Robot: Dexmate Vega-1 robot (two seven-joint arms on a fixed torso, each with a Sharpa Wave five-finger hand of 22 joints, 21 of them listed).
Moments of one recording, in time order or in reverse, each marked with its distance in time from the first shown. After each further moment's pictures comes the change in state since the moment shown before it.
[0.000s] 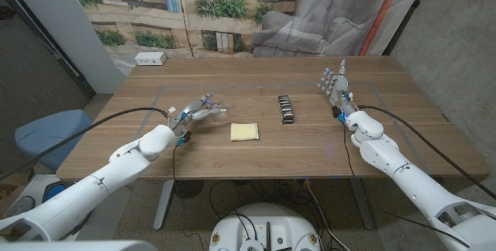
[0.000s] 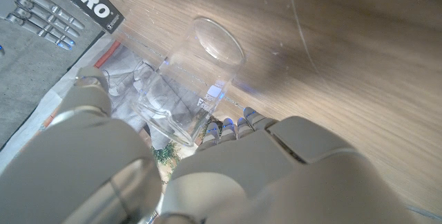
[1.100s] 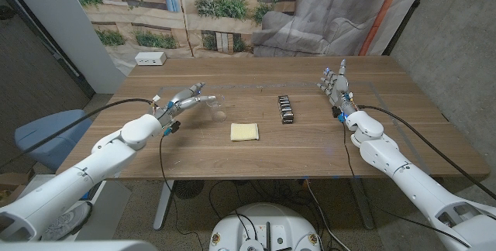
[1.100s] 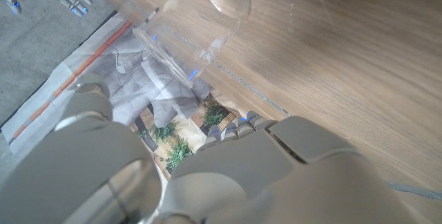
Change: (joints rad) left arm -0.003 0.030 -0.081 0.030 -0.142 -0.066 -0.090; left_hand -0.046 0.030 -0.005 0.017 -0.007 -0.014 -0.002 0.016 0.000 -0.041 0.014 0.004 0.000 -0.001 0.009 0.009 0.000 -0.040 0.002 0.000 0.000; right arm 0.000 0.000 0.000 -0.001 0.000 0.000 0.000; right_hand 0.000 0.000 0.000 0.000 0.000 0.000 0.000 0.000 0.000 0.000 0.000 0.000 0.000 0.000 0.000 0.000 0.002 0.000 0.000 0.000 0.000
